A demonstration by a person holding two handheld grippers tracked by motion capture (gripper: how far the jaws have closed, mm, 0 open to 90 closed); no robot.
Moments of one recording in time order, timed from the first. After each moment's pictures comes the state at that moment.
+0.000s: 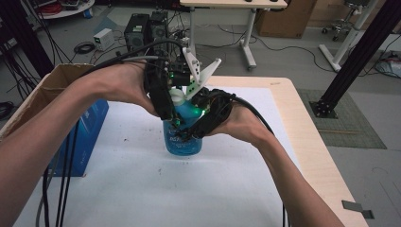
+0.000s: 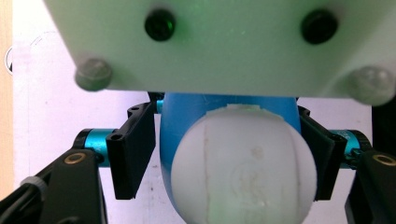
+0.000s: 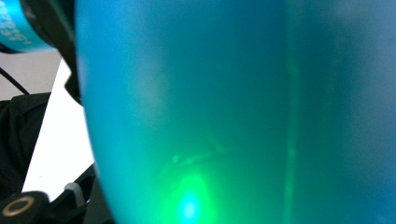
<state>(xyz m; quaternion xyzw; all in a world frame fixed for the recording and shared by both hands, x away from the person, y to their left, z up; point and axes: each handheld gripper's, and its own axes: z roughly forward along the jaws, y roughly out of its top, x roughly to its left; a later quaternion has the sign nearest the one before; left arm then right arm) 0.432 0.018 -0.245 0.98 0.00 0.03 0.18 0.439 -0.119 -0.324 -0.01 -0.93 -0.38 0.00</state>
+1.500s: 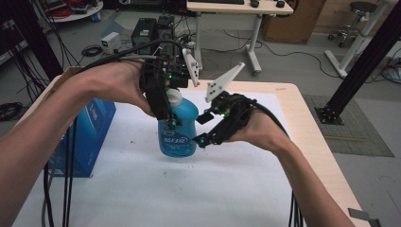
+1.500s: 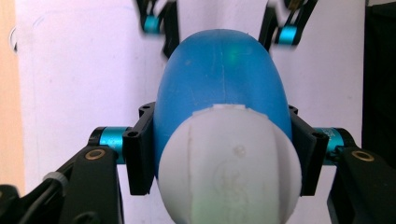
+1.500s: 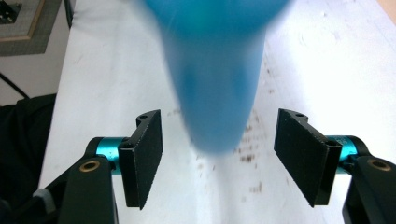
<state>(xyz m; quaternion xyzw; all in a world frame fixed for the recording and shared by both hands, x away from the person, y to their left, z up) 0.422 0.038 -0.227 0.99 0.02 0.04 0.15 0.428 -0.148 -0.313 -0.05 -0.93 -0.37 0.00</state>
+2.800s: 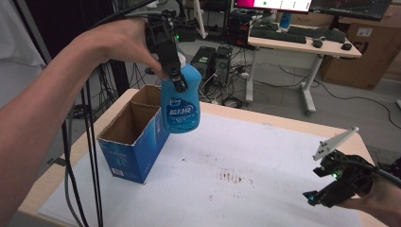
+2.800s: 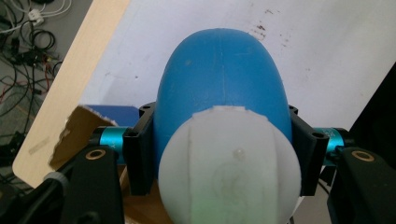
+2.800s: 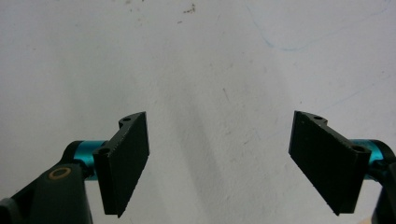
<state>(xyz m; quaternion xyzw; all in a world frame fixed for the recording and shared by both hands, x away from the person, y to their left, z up) 0.415 0.162 -0.113 0.95 0.27 0.11 0.14 0.412 -0.239 -0.322 -0.18 -0.96 -0.19 -0.08</state>
